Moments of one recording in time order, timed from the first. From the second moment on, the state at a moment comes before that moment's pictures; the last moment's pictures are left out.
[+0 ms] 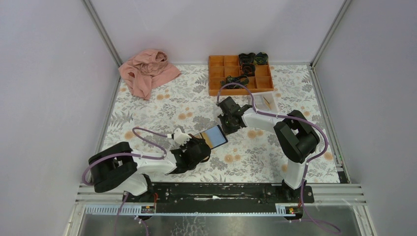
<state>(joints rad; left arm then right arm) -1.10 1.43 0.47 0.13 -0.84 -1.57 0.69 1.86 1.15 -0.43 -0.02 0.31</state>
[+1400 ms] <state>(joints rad) -1.08 1.54 0.46 0.21 -0.87 -1.64 0.70 1.87 1.16 -0.43 -0.02 0.31</state>
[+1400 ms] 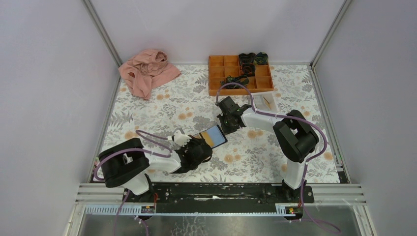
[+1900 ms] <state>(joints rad) -1.11 1.59 0.50 0.18 -0.90 -1.66 0.70 1.87 1.17 -0.43 -0.02 0.31</state>
